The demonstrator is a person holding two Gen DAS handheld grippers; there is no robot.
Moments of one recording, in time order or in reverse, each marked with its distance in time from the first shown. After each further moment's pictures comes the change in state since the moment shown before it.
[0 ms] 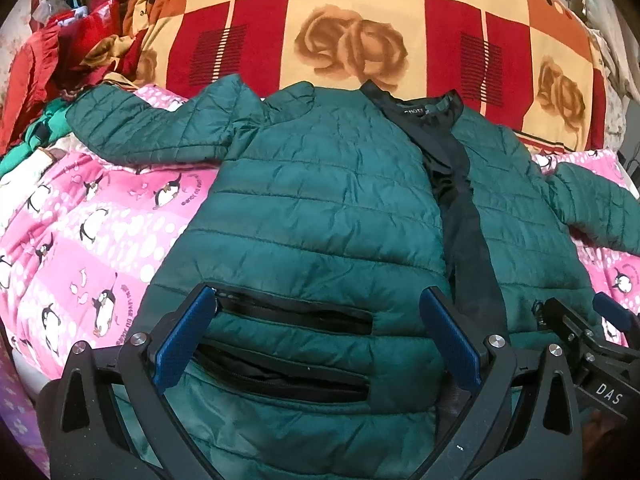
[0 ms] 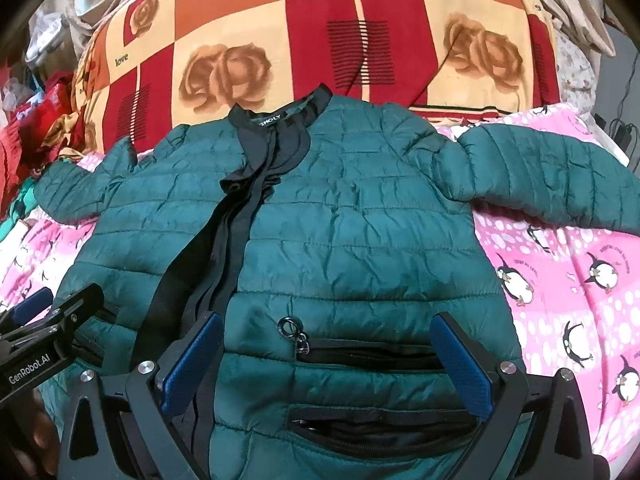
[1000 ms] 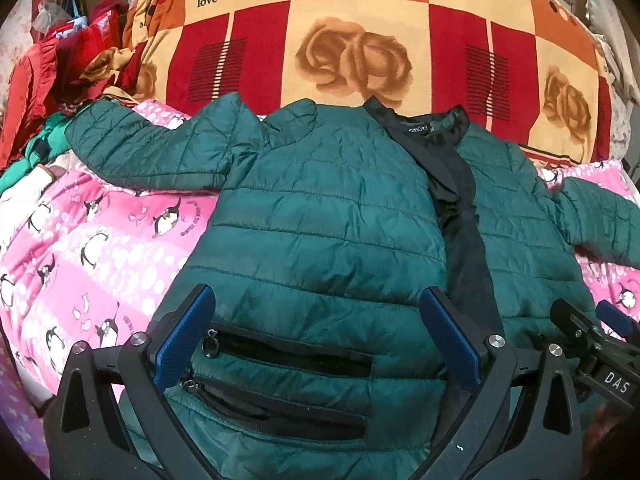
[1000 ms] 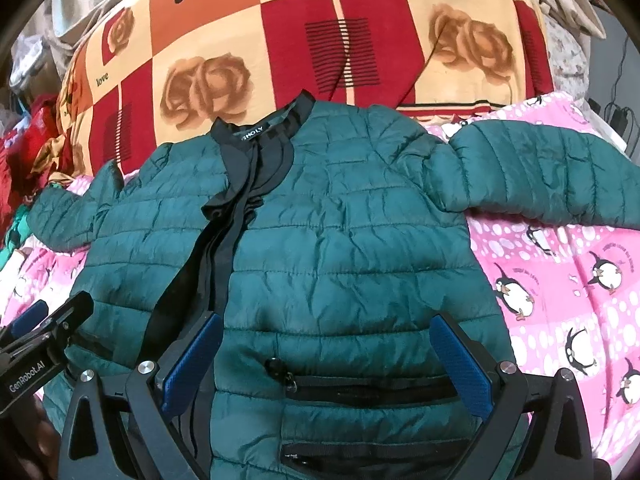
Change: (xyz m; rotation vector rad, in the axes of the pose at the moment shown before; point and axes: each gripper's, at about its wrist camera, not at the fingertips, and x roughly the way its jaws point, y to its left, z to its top) left arm 0.007 -0.001 0.024 0.009 -0.024 0.018; right arm 0.011 -0.013 0.021 0.057 0.012 0.002
